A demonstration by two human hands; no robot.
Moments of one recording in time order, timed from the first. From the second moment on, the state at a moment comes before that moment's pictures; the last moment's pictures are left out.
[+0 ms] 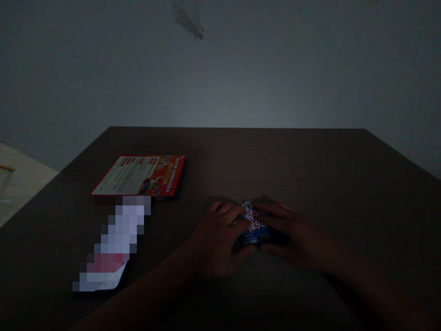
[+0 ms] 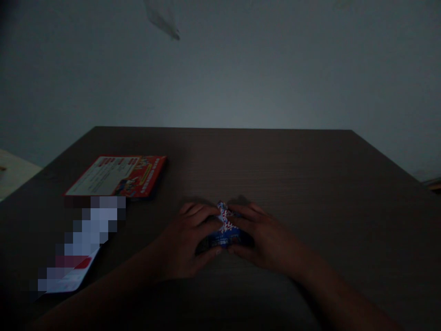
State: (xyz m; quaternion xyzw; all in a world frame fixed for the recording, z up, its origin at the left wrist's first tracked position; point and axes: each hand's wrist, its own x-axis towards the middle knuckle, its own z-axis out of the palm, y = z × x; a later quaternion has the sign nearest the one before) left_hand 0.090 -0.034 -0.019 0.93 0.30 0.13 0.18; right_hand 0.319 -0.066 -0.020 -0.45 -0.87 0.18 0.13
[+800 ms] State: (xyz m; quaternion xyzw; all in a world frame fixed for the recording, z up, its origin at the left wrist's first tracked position) left_hand 0.095 -0.039 -0.019 0.95 0.28 0.13 0.08; right_hand 0.317 -0.066 -0.016 -0.43 -0.88 0.14 0.13
